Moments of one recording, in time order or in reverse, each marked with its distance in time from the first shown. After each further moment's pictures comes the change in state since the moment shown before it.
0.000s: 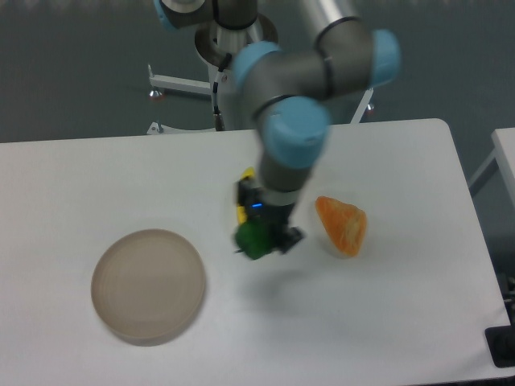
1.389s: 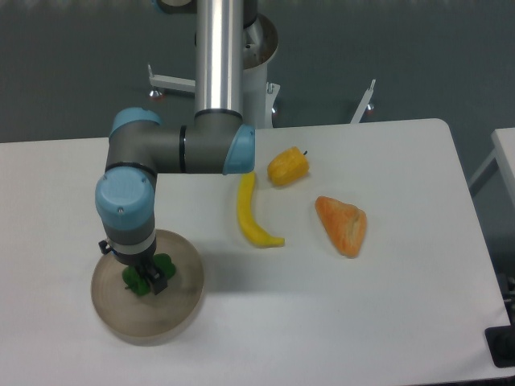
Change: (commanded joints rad) arm -0.148 -0.075 -0.009 0.164 0.079 -0.134
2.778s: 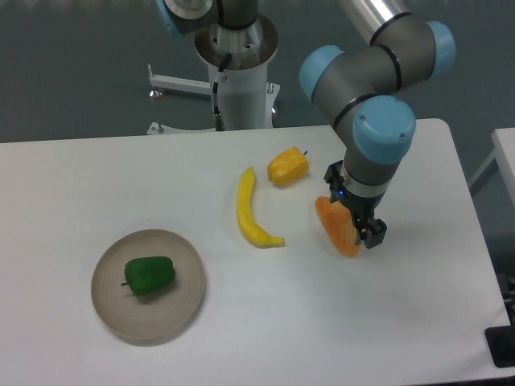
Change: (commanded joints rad) arm 0.502 0.057 -0.002 -0.153 0.088 0.796
